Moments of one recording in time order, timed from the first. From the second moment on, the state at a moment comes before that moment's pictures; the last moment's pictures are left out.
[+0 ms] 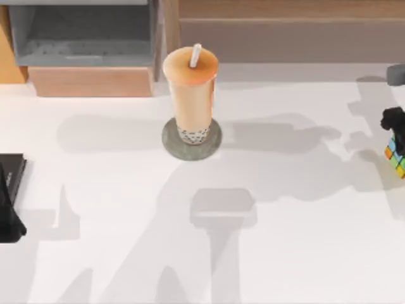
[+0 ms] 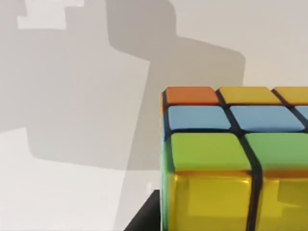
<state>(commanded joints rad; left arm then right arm) 0.00 0.00 0.00 0.00 0.00 0.00 0.01 2.02 1.53 -1.07 0.00 -0.22</state>
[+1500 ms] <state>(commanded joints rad) 0.00 0.00 0.00 0.00 0.00 0.00 -0.28 1.55 1.43 0.12 -0.26 0.02</state>
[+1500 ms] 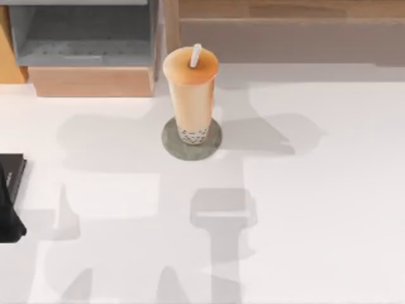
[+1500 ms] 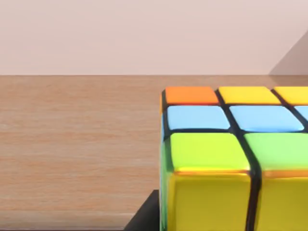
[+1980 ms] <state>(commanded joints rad) 0.00 0.00 0.00 0.00 0.00 0.00 -0.26 1.63 1.60 0.19 -0.28 0.00</state>
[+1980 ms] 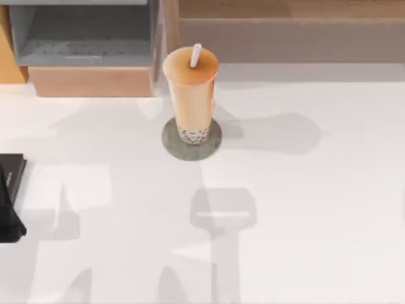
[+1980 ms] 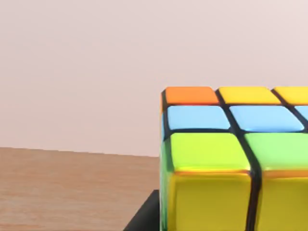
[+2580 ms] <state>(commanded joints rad) 0.00 0.00 0.00 0.00 0.00 0.00 -0.22 1.93 1.89 0.05 -0.19 0.02</state>
